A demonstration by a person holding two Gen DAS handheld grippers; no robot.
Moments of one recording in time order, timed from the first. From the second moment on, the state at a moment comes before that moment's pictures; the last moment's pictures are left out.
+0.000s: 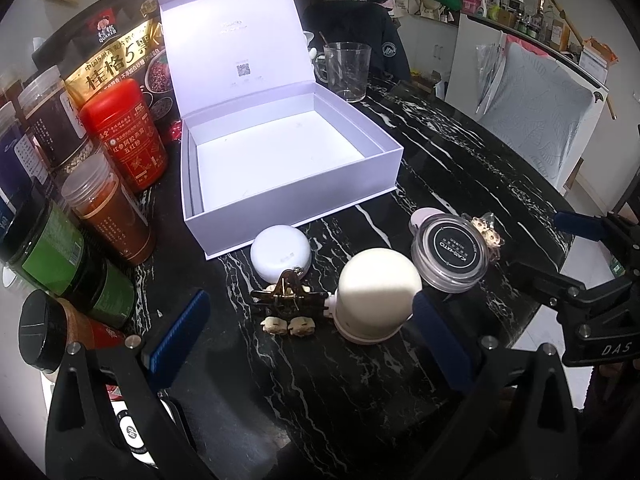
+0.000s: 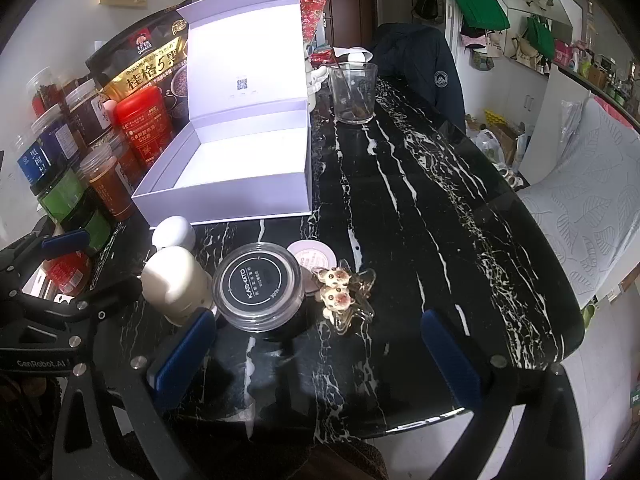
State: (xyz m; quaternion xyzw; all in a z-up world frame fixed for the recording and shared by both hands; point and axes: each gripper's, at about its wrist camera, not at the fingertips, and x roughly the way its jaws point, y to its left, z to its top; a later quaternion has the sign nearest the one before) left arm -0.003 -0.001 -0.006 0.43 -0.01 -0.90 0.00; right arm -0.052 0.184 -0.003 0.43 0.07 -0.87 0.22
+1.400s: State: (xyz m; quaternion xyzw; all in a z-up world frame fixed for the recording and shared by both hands) left arm -0.003 0.004 -0.010 0.44 -0.01 -0.90 0.02; right arm -0.056 0.190 -0.010 0.43 0.06 -0.87 0.24
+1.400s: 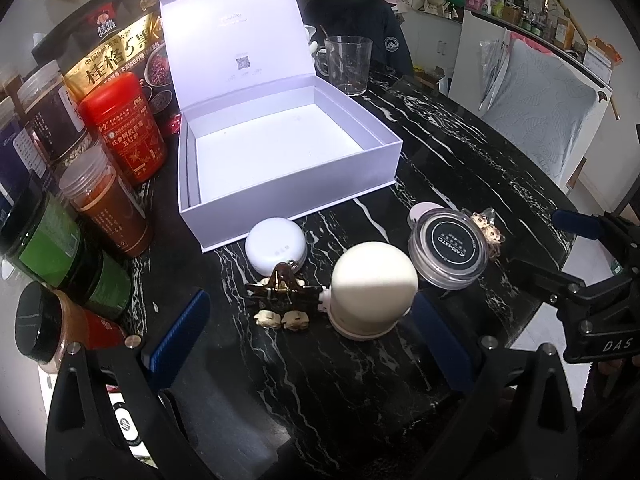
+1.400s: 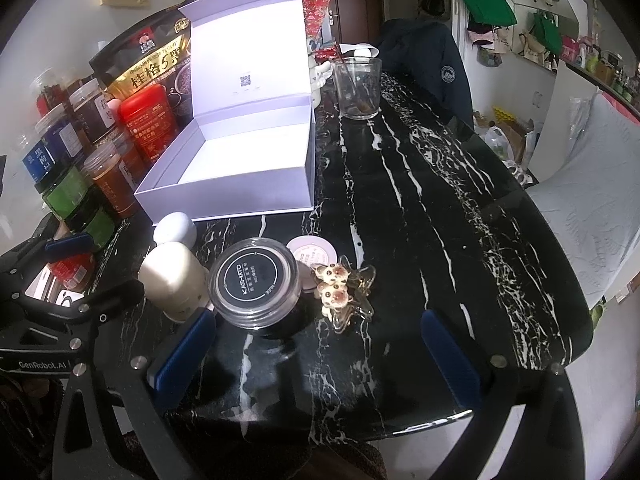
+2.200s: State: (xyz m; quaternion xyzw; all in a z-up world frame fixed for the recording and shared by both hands) left arm 0.016 0.020 -0.027 0.41 0.04 -0.91 -0.01; right arm -0.049 0.205 -0.040 0.41 0.06 -0.86 0.30
